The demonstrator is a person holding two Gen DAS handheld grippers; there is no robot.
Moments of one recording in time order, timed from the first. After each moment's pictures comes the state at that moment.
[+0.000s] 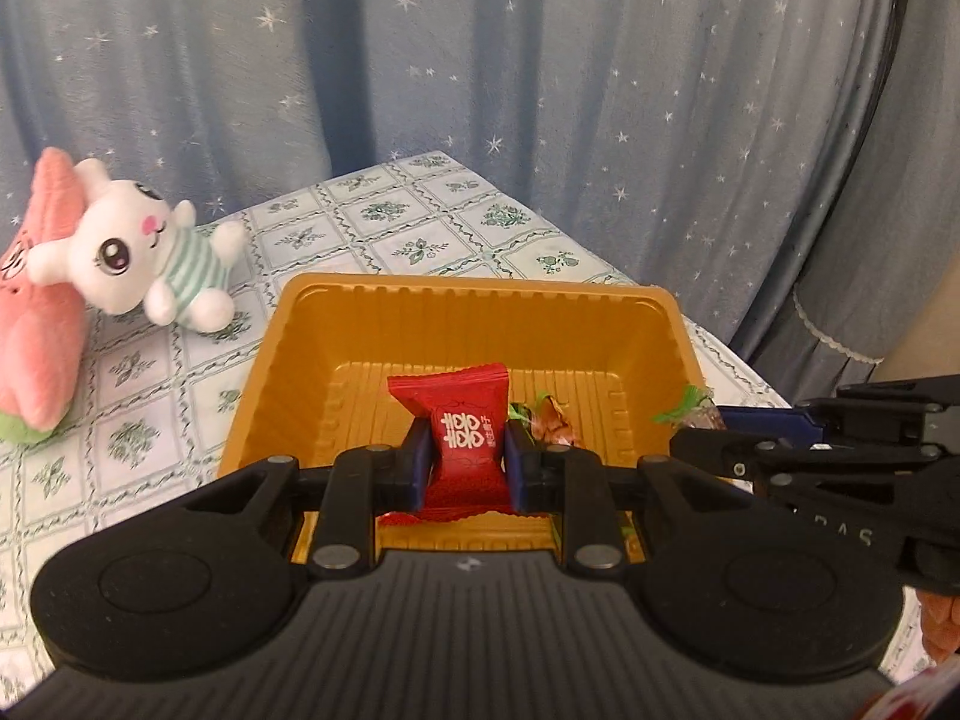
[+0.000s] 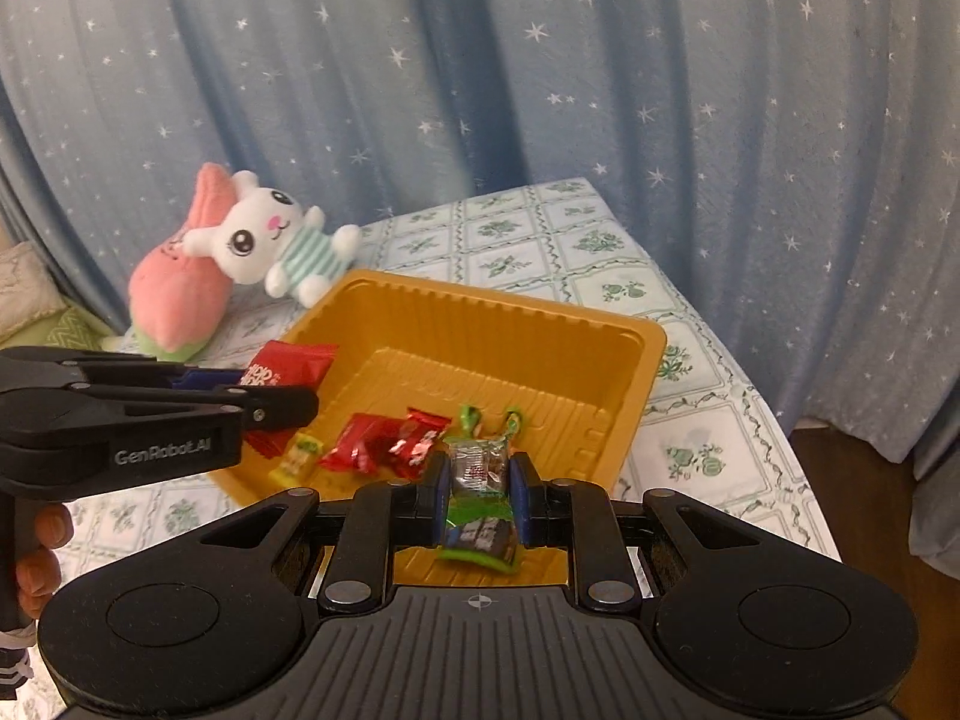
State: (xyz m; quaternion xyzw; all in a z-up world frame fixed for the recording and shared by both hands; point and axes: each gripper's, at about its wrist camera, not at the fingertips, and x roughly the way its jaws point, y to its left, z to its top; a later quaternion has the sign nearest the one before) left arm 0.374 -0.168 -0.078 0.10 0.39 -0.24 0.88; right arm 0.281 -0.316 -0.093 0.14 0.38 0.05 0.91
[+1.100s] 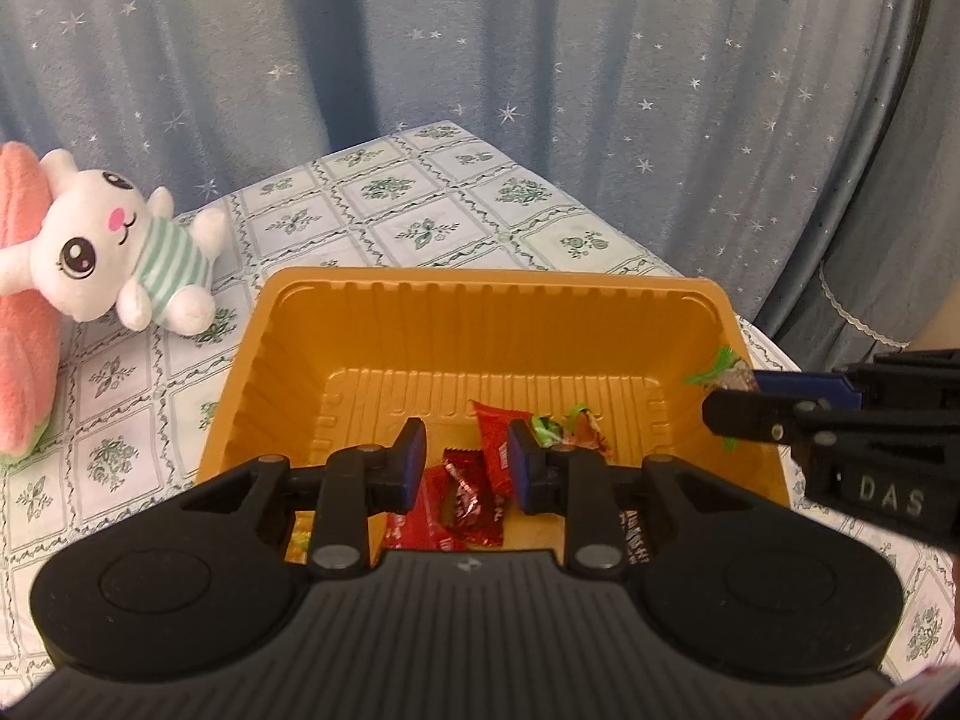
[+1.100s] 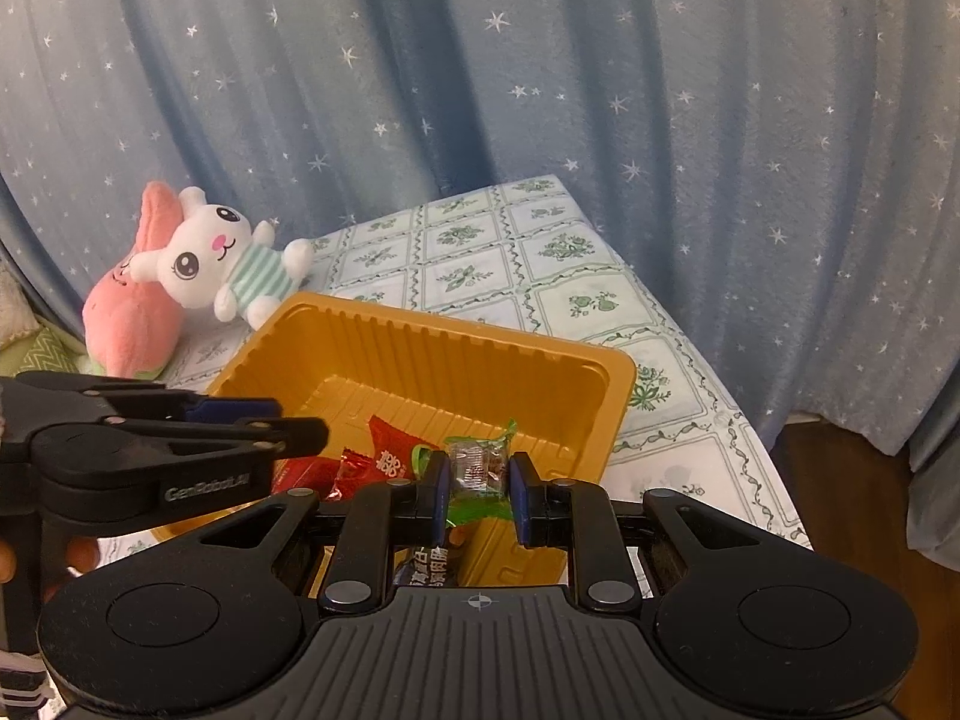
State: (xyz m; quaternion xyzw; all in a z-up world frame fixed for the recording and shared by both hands) left arm 0.407 -0.185 -0.102 0.12 0.42 -0.22 0.87; right arm 0.314 -0.337 -0.106 0.15 0.39 0.04 0.91
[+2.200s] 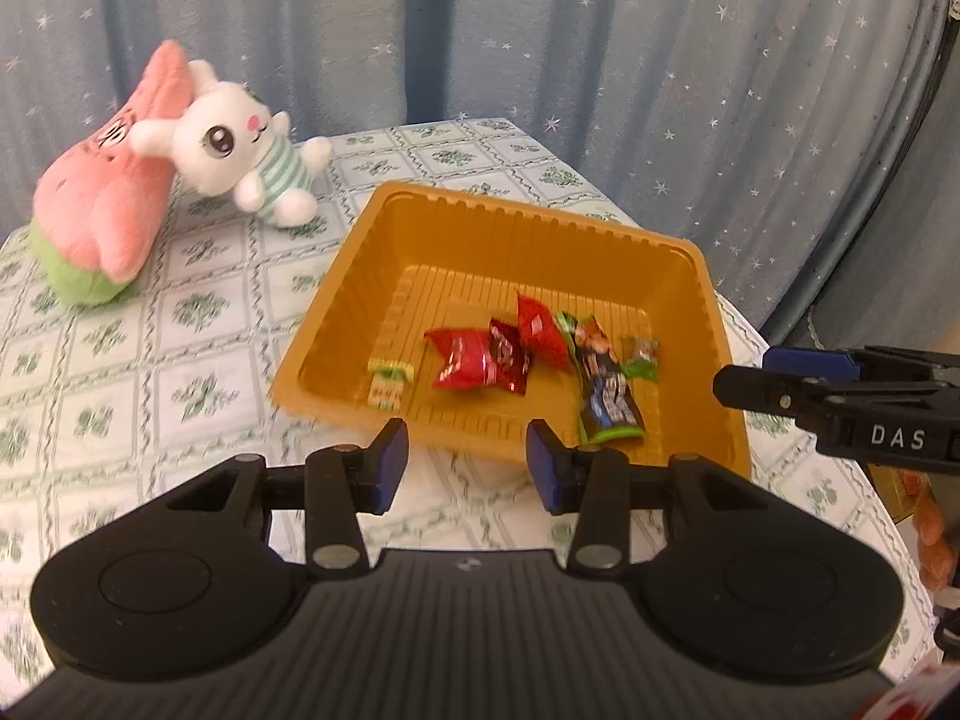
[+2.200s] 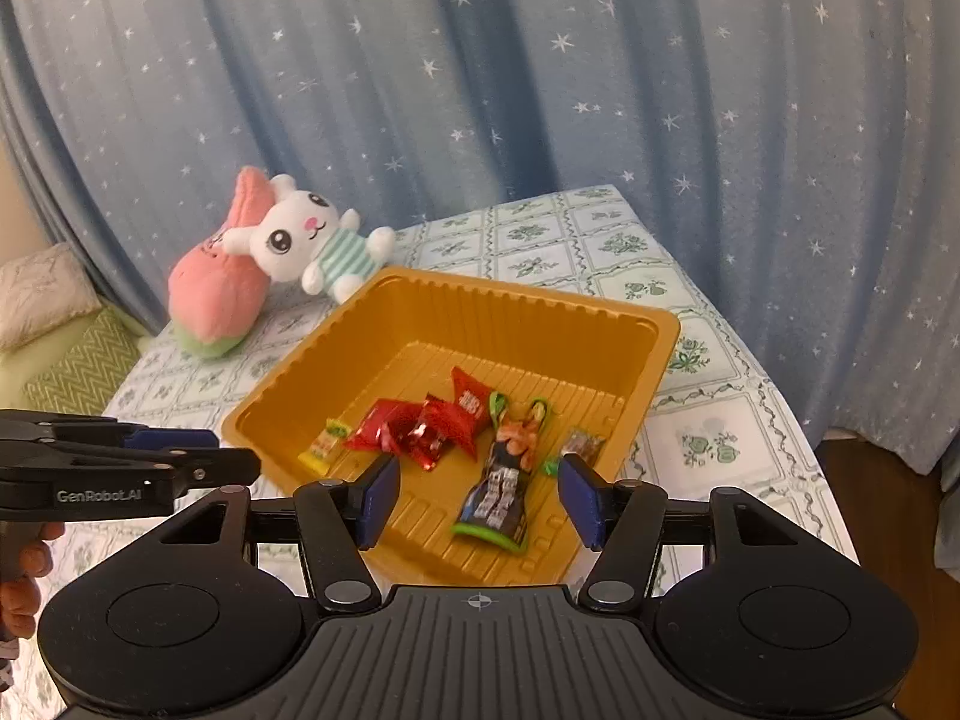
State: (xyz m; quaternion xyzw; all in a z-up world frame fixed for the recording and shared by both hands) left arm 0.308 -0.100 -0.079 0.04 0.42 -0.19 0.89; right arm 0.244 -0.315 -0.089 0.14 0.36 0.10 0.92
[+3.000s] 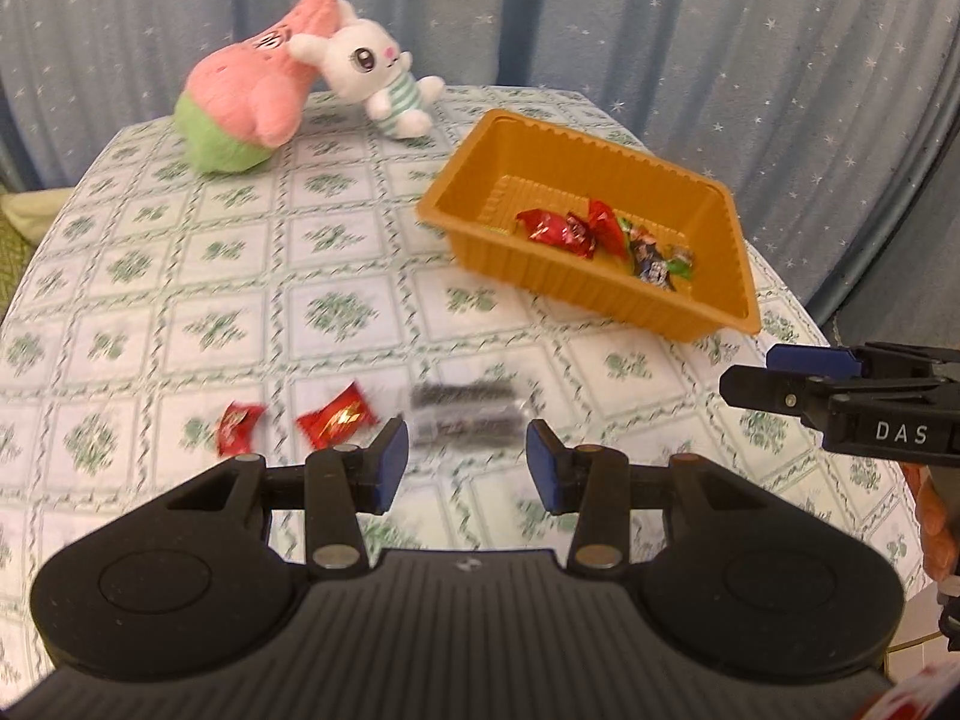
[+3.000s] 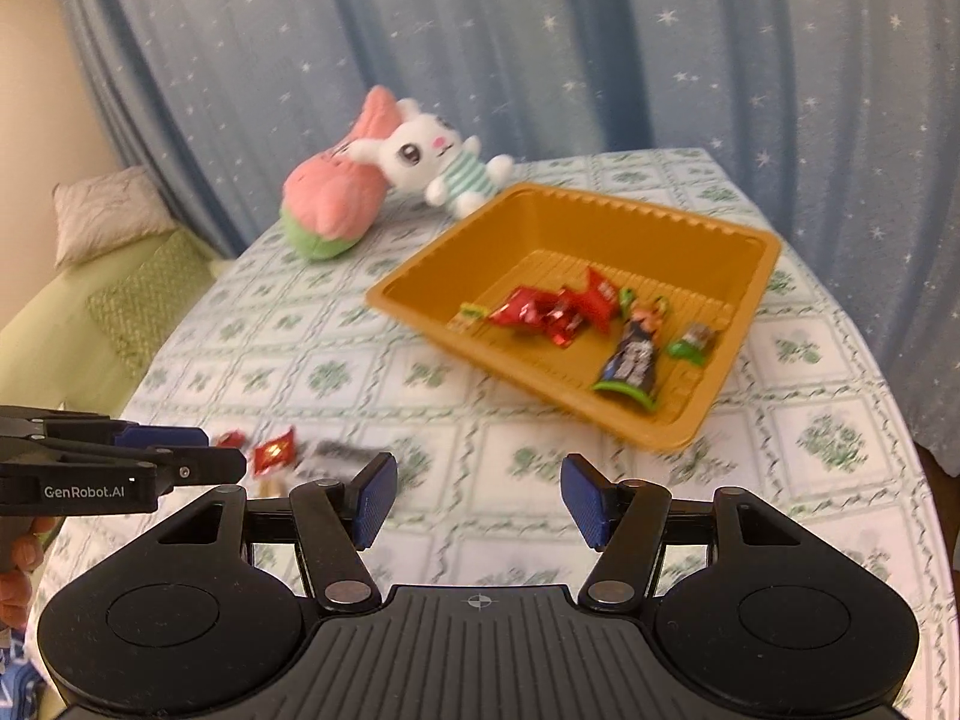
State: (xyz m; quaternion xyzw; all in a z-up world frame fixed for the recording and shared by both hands) left arm 0.196 -0.018 -0.079 0.01 0.44 -0.13 0.89; right arm 0.164 -0.245 -0.089 0.11 0.39 0.17 0.90
